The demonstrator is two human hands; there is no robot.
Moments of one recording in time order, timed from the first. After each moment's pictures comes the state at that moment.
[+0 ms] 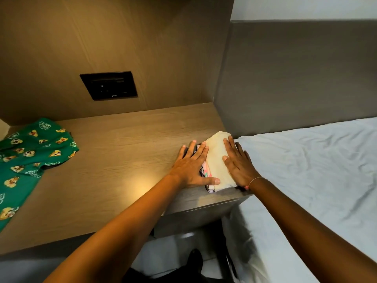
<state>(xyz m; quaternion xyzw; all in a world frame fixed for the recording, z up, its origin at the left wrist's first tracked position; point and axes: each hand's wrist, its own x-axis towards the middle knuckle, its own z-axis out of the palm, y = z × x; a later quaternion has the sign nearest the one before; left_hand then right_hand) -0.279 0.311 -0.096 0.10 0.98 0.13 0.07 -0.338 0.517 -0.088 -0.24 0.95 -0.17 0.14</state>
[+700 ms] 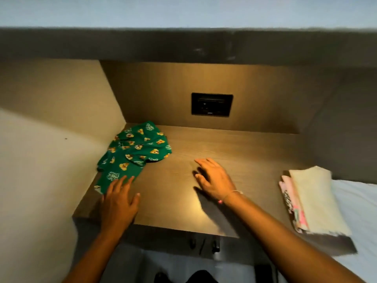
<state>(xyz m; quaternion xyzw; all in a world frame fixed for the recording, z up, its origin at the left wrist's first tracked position) 0.013 0.028 -0.071 -0.40 0.90 0.11 -0.11 -0.227 0.220 -0.051 -0.47 0.84 -0.25 0.09</state>
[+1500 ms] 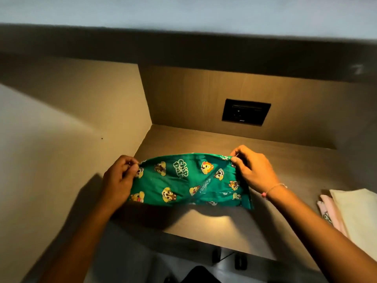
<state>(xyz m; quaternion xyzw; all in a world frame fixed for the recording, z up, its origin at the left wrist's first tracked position) 0.030 -0.049 0.005 -0.34 0.80 0.41 -0.29 -0.250 0.192 0.010 -0.44 0.83 -0.35 0.05</state>
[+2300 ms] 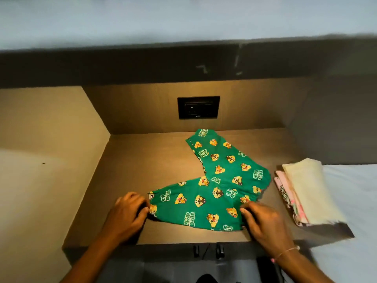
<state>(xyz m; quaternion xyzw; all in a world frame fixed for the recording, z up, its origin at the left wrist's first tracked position) -0.011 0.001 -0.071 -0.13 0.97 0.19 -0.05 -0.190 0.364 -0.068 -0.35 0.90 -0.27 0.00</state>
